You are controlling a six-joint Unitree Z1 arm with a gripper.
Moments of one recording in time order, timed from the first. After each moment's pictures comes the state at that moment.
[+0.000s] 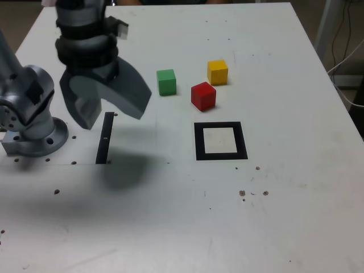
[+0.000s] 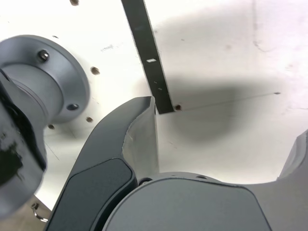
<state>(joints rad) -0.23 1.40 -0.92 1.13 -0.02 -0.04</state>
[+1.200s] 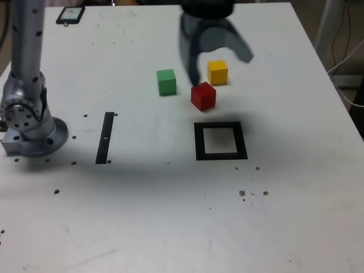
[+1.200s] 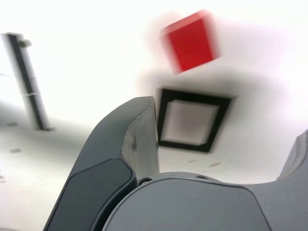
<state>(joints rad) 0.18 1.95 -1.65 1.34 0.00 -0.03</state>
